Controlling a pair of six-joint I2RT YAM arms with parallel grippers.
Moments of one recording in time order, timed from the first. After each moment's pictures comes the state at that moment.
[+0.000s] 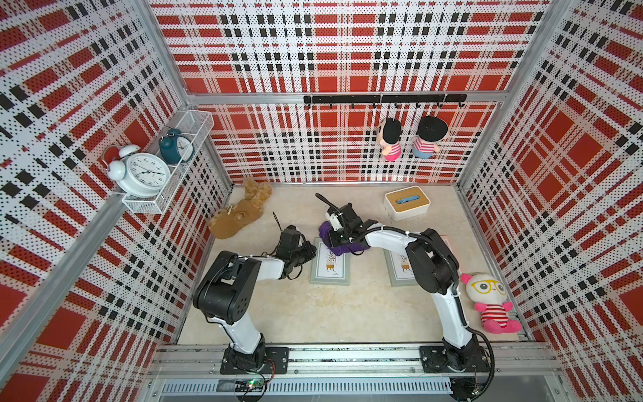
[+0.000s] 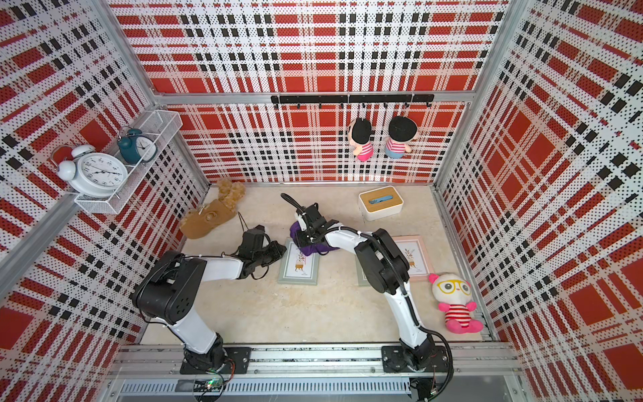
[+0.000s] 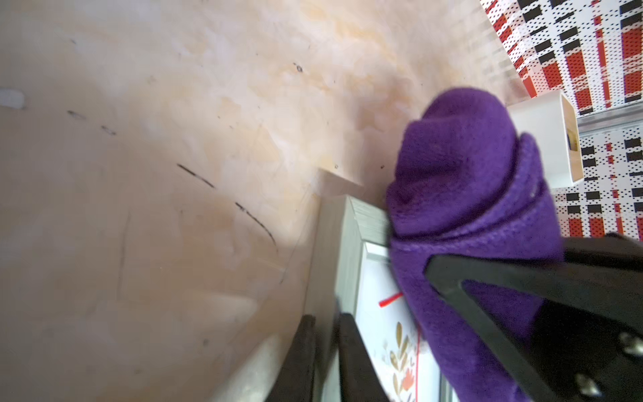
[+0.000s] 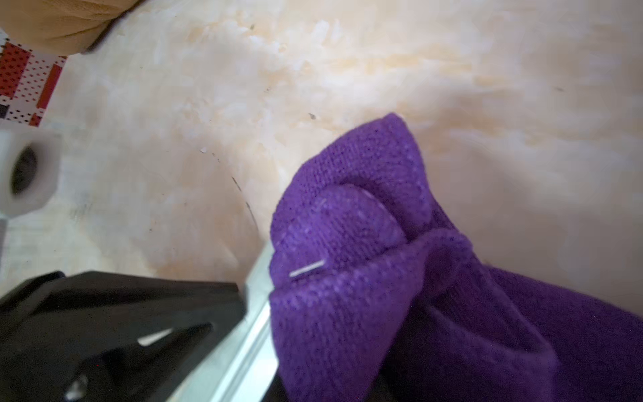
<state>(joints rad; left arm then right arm) -0.31 1.71 0.65 0.31 0.21 -0.76 0.68 2.19 1.58 -0.26 -0.19 0.33</state>
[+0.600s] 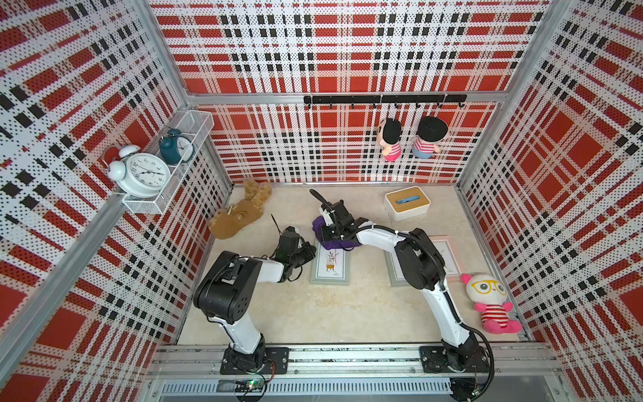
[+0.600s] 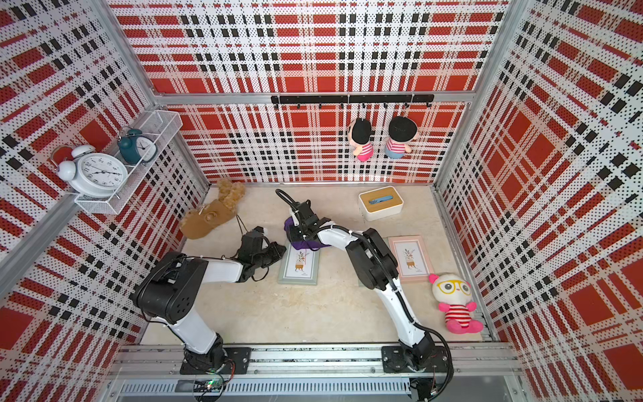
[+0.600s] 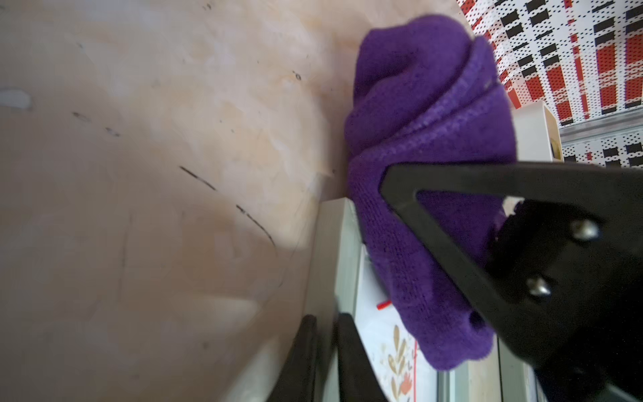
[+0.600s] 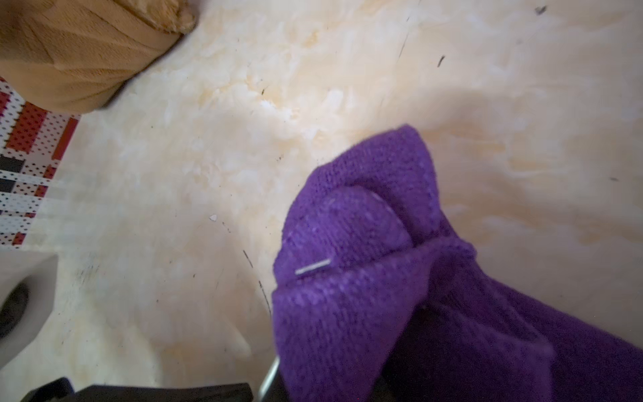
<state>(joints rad) -0.31 1.72 0.62 0.39 0.21 -0.78 0.70 2.32 1.75 -0.22 -0.18 0.40</state>
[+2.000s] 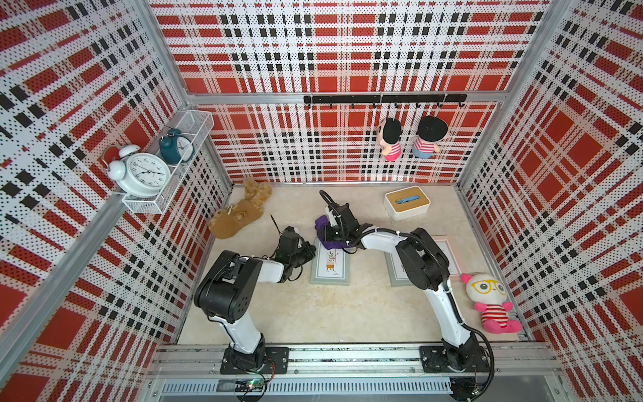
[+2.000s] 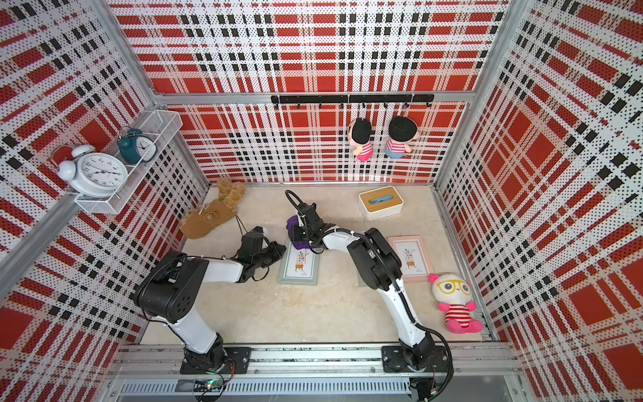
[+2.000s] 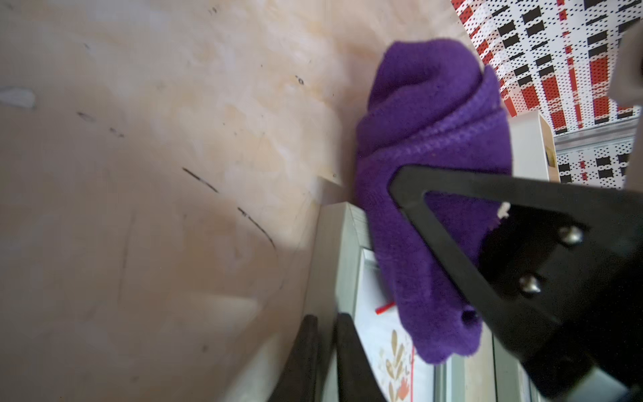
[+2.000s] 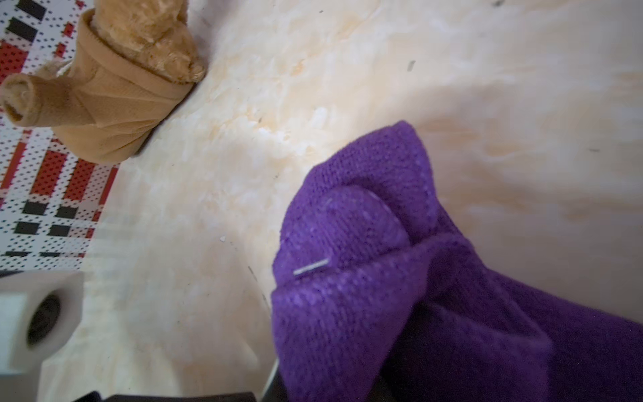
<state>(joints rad) -0.31 1.72 0.61 0.42 0.20 -0.81 0.68 2.29 1.60 -0.01 -0.20 0.55</state>
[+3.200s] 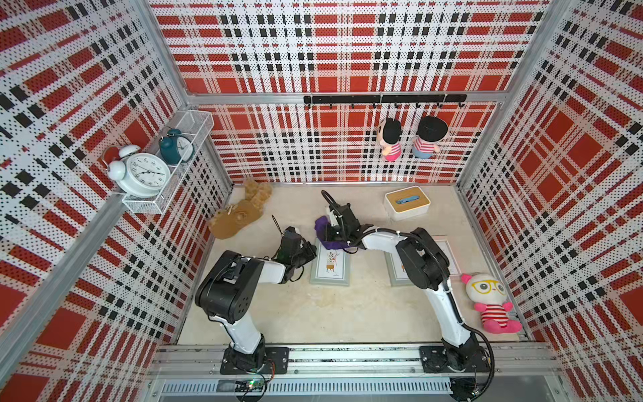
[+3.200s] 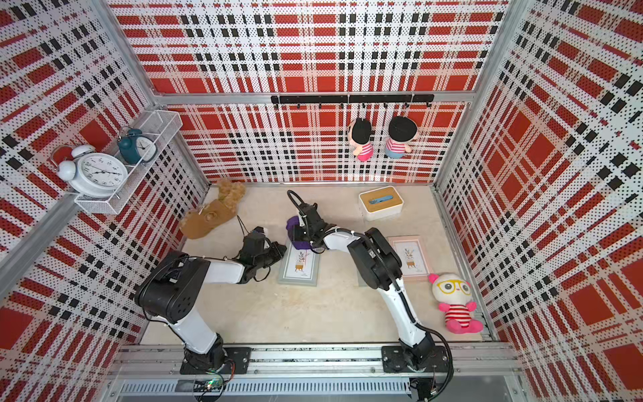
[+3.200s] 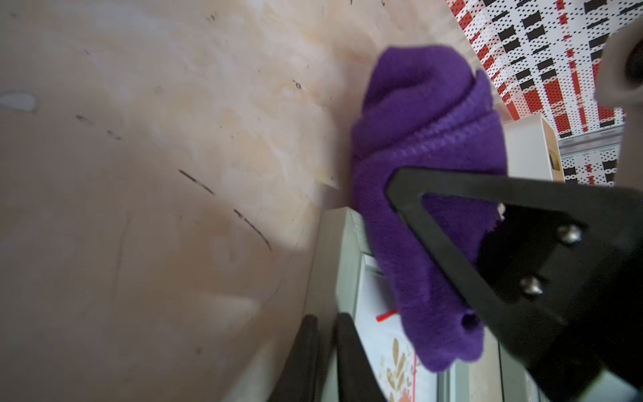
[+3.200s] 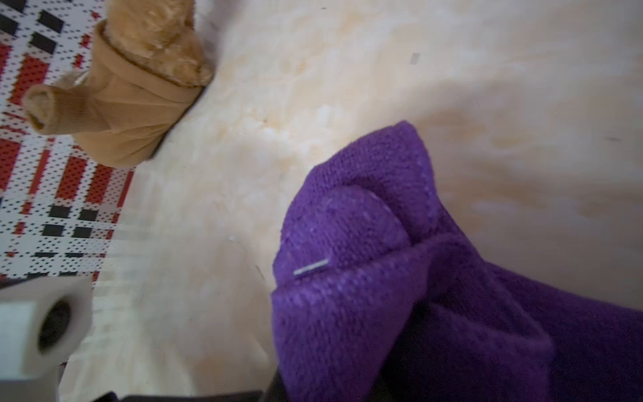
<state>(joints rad) -0.34 1.73 0.61 0.43 0.17 -0.81 0.70 2.32 1.64 0.04 -0.26 0.60</state>
